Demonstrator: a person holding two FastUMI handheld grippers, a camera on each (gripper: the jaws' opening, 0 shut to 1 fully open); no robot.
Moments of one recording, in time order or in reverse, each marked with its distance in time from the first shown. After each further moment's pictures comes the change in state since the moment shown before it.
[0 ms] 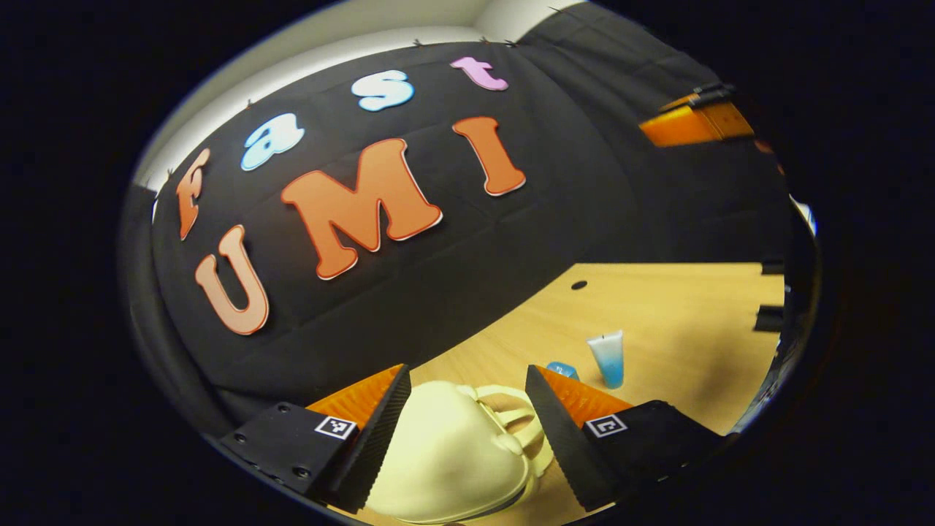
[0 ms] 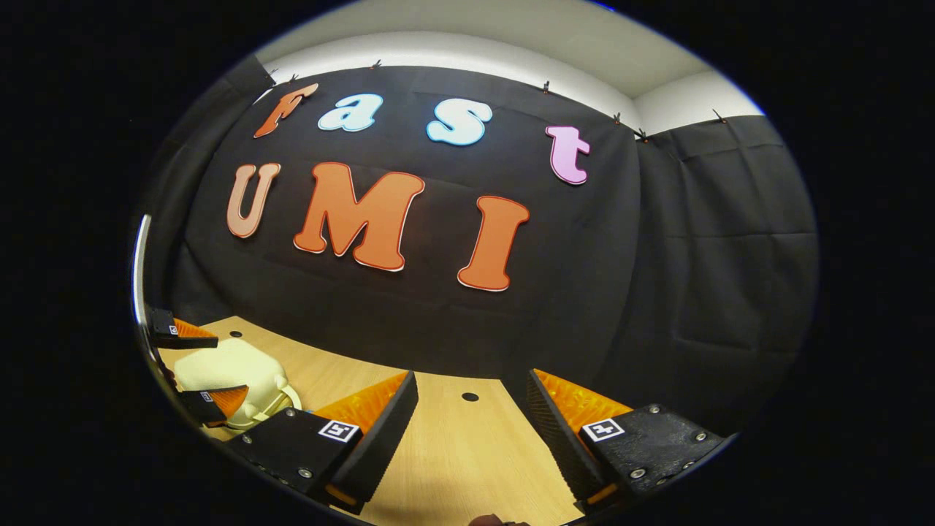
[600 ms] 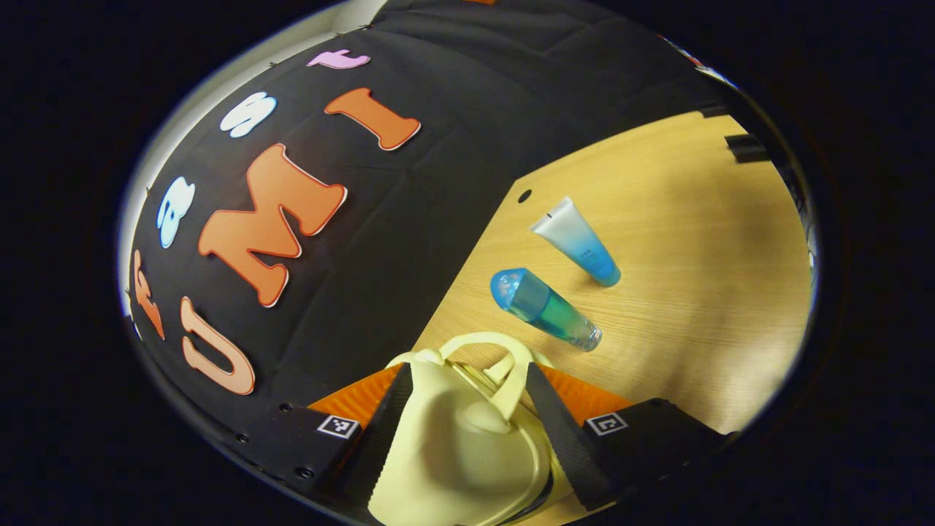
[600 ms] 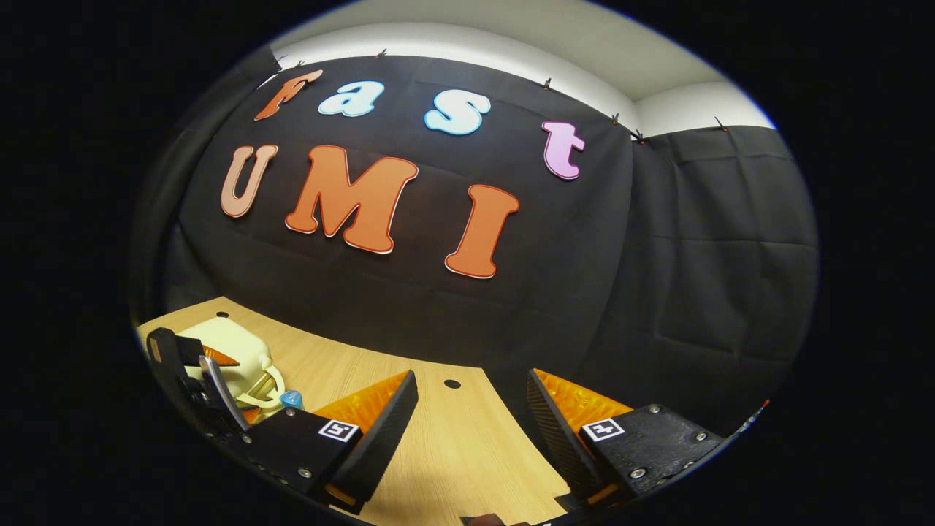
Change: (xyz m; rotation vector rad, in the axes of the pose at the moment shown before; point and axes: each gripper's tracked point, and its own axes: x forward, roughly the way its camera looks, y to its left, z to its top) left arm 0.006 0.006 -0.046 0.454 0.148 -0.093; right arm -0.017 -0.010 -0.014 -0.041 0.045 -0.044
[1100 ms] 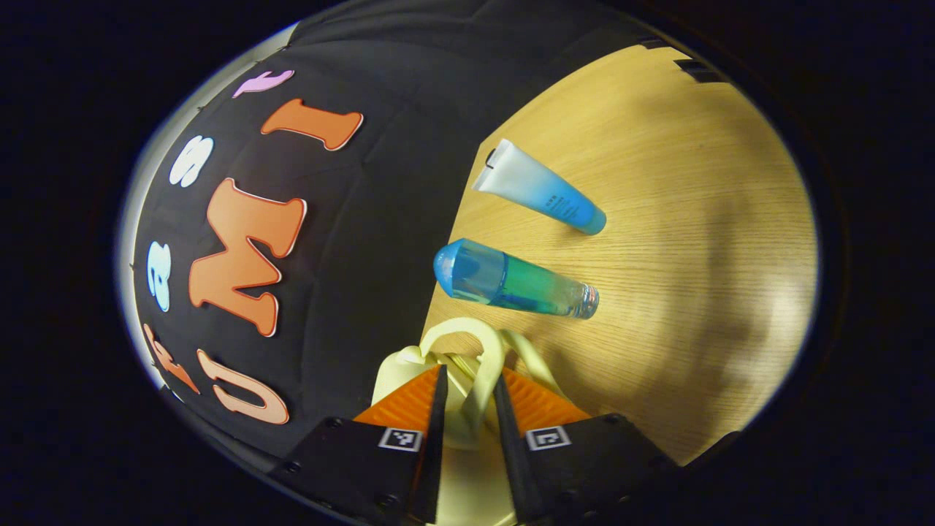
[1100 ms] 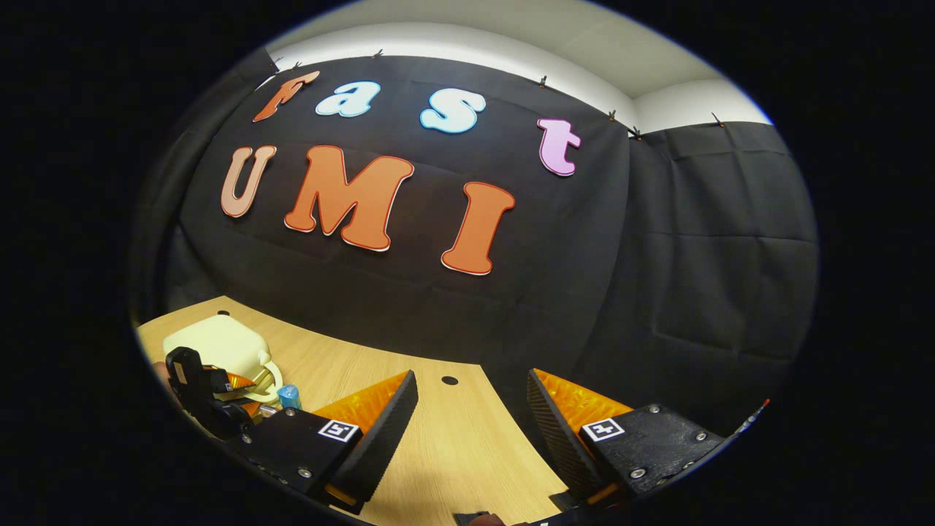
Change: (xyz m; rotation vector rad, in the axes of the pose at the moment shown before) left arm 0.014 -0.006 -0.009 0.205 0.126 -0.002; right arm -0.007 -0.016 -0.004 -0.001 0.012 0.011
